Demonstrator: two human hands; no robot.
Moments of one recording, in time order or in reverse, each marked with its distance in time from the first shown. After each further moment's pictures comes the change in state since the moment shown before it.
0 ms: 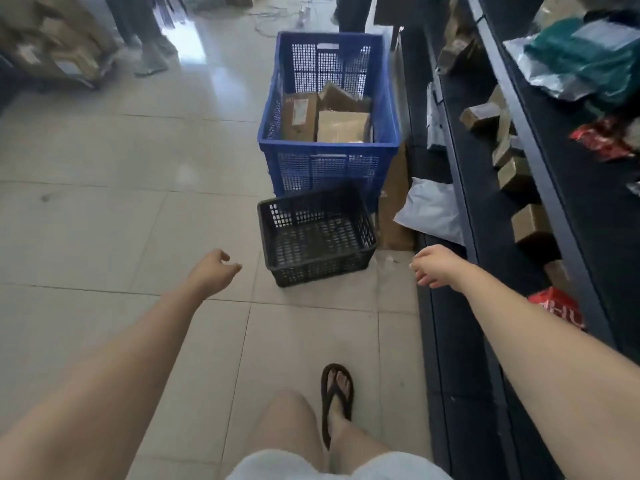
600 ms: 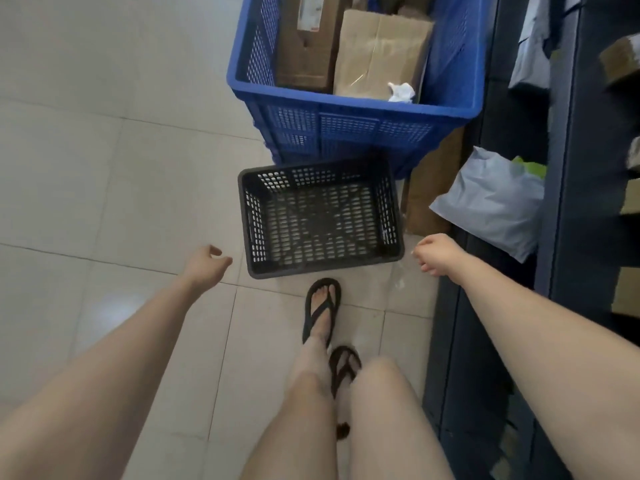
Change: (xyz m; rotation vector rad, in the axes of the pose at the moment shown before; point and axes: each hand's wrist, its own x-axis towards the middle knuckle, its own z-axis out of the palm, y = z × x) left_hand 0.312 0.064 0.075 -0.046 -0.096 -0.372; right_hand 0.353 -0.106 0.001 -0.137 -0.146 0.198
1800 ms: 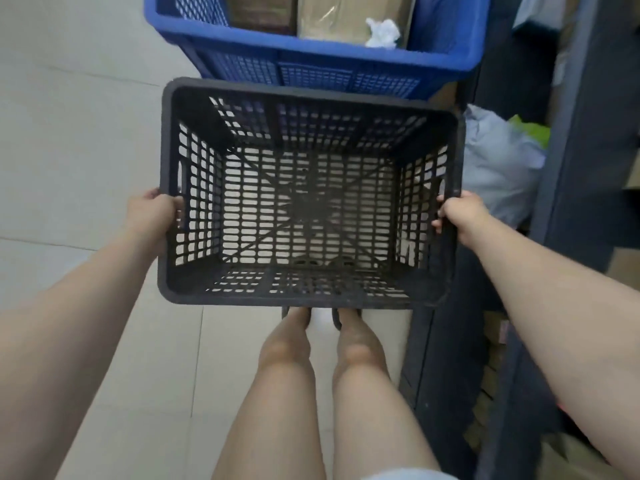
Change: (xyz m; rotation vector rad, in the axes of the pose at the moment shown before) left_hand 0.075 0.061 0.026 -0.588 0.123 -0.064; right_hand 0.095 0.026 -0.056 0.481 0.219 0.143
